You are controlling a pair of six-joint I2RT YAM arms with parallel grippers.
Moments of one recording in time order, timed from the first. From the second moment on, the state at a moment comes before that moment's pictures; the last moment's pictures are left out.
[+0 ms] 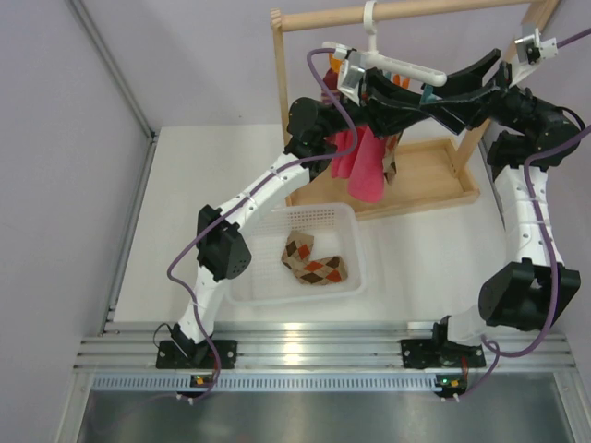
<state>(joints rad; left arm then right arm) -0.76 2.20 2.29 0.78 0.80 -0.63 -0.16 1.49 1.55 1.14 -1.27 1.20</state>
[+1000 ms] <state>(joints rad) -0.76 2.20 2.22 0.81 0.80 -0.62 -0.14 1.50 1.55 1.10 -1.21 1.21</state>
